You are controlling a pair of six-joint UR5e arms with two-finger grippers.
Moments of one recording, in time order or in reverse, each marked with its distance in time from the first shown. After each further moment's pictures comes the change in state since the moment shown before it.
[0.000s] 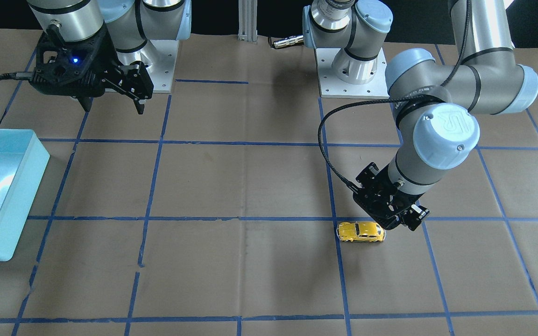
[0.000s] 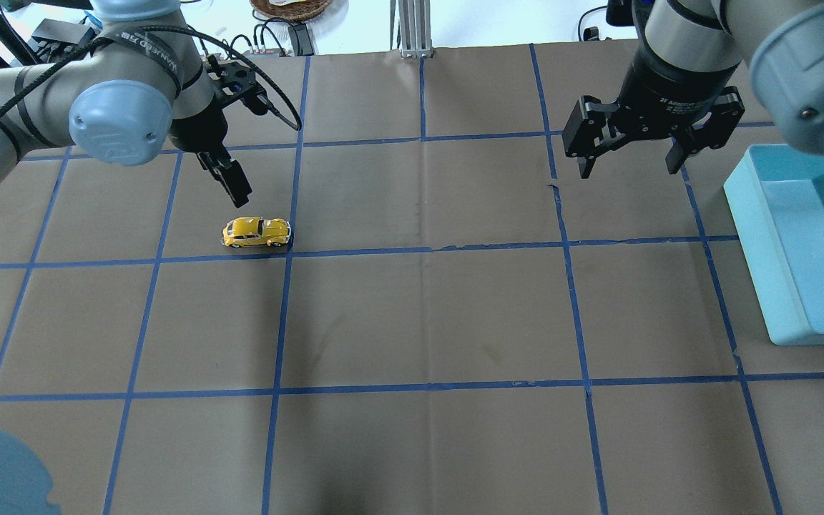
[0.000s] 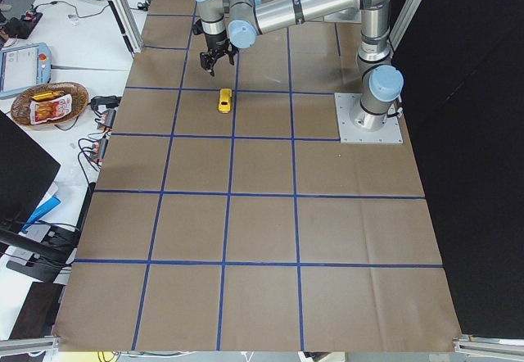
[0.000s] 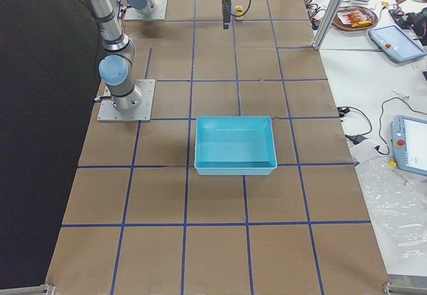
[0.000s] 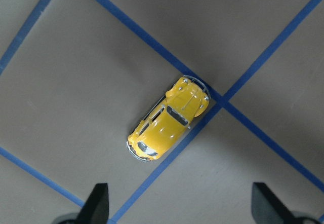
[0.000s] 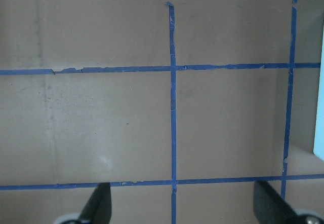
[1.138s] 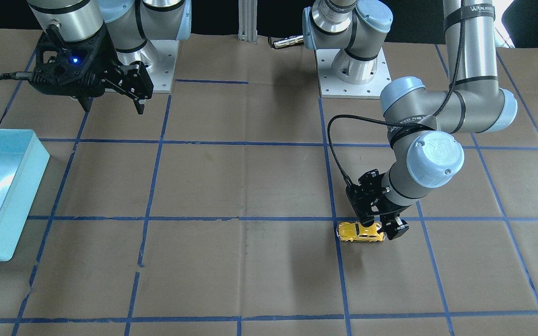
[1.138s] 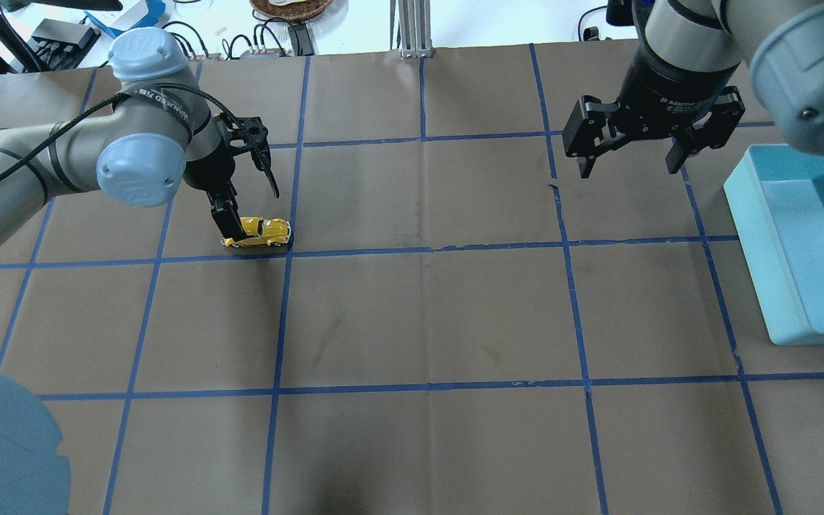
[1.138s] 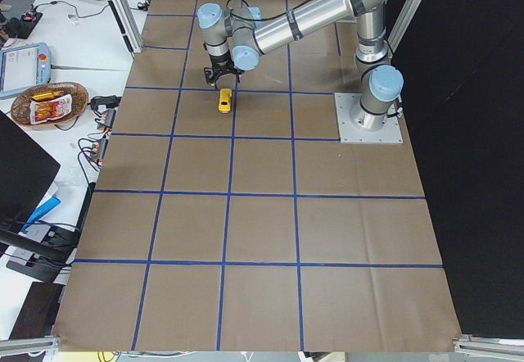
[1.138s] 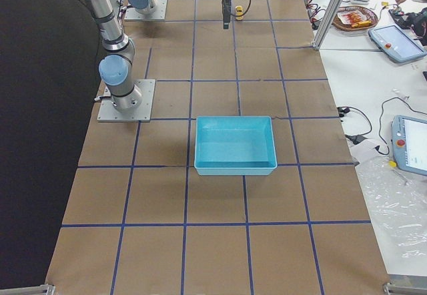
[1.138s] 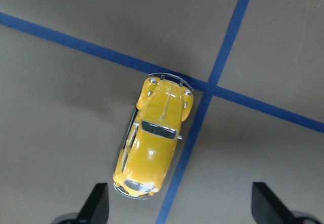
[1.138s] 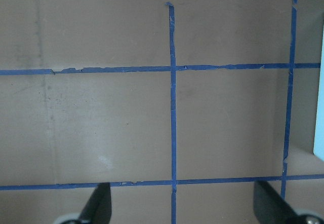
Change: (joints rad) left arm 0.020 -0.043 -0.128 0.179 -0.045 0.386; right arm 0.000 0.000 0.000 0.000 0.000 -0.001
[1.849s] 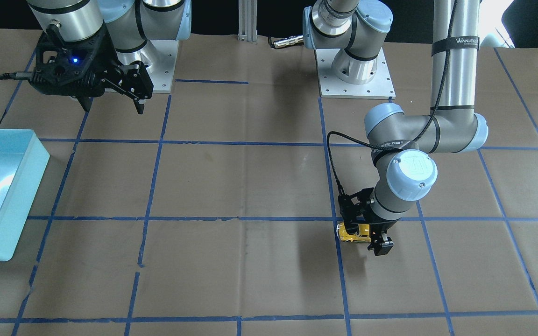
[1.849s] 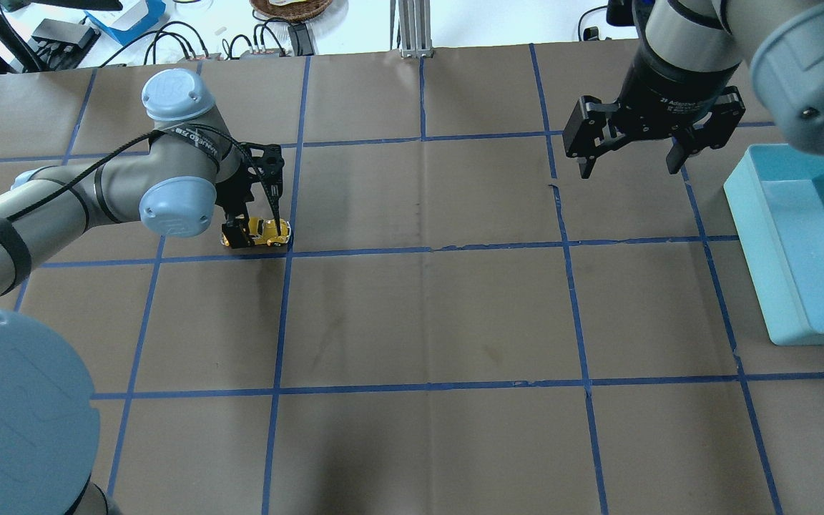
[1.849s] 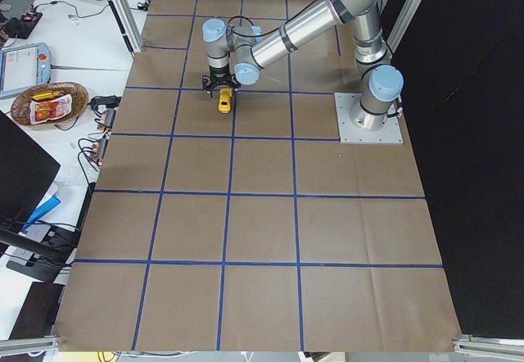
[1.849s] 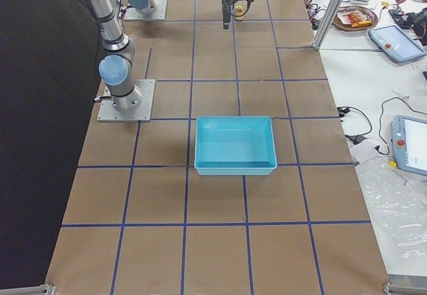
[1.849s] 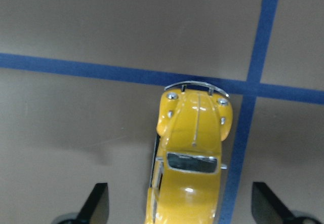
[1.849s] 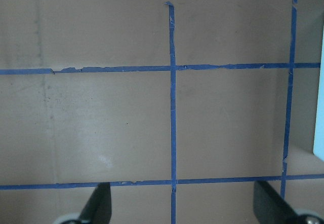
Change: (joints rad) left arm -0.012 -0.082 -0.061 0.201 0.044 0.203; right arm -0.001 0.000 0.000 0.001 0.000 -0.002
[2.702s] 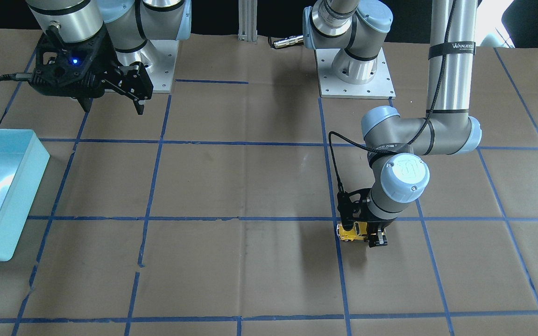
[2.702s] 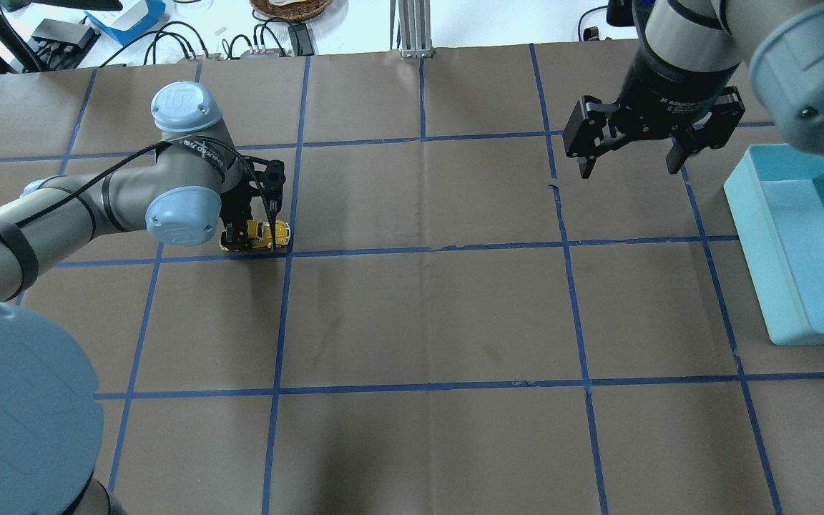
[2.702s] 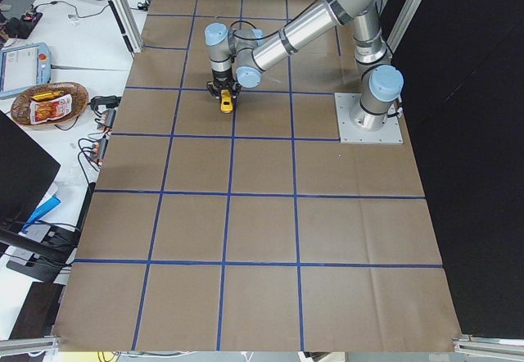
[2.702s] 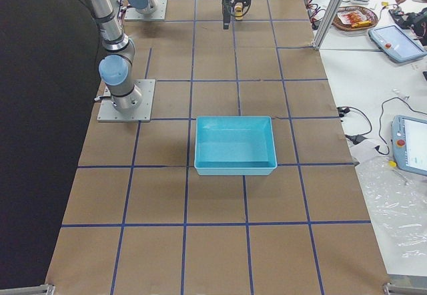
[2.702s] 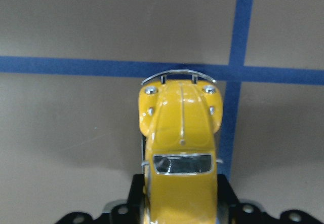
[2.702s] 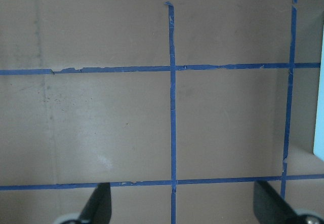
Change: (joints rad) left arm -0.001 -0.003 -0.019 0.009 0.020 0.049; right arm -0.001 0.001 0.000 -0.001 0.000 0.001
